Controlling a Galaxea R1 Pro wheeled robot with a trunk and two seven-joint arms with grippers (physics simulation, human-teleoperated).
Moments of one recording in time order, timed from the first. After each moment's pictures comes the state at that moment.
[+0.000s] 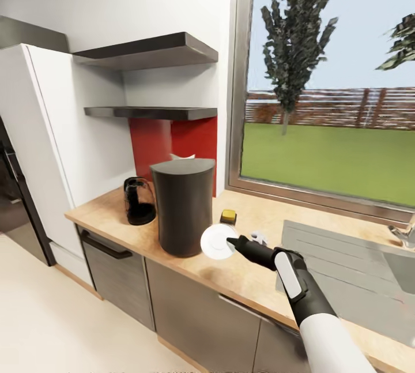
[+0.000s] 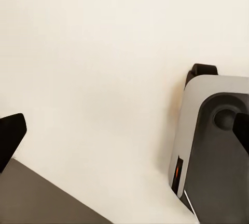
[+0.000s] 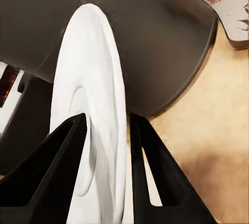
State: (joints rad) left arm -0.16 0.18 0.59 -0.14 -0.53 0.17 -0.04; right arm -0.63 0.10 -0.14 -0.90 -0.52 0.71 0.33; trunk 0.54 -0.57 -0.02
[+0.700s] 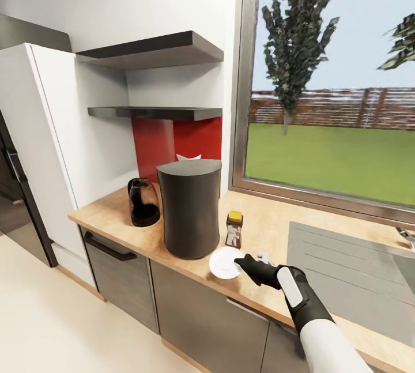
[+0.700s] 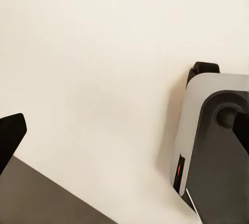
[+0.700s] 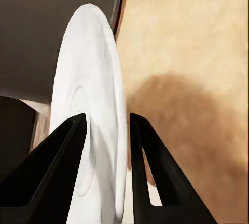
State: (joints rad) left arm -0.16 0.18 0.59 -0.14 -0.53 0.17 -0.04; right arm -0.63 0.10 -0.26 -0.71 -0.52 0.69 0.20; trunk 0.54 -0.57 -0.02
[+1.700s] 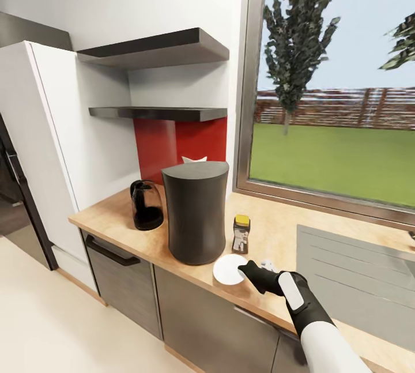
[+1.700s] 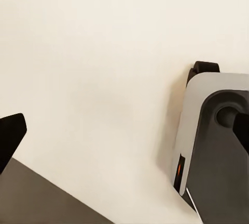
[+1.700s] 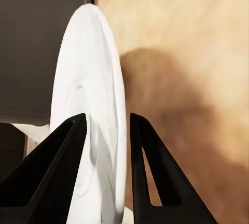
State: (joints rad) left arm -0.16 0.18 0.59 -0.14 -0.53 0.17 -0.04; right arm -0.63 0.11 -0.31 -0.65 -0.52 0.67 0.14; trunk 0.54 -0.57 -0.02
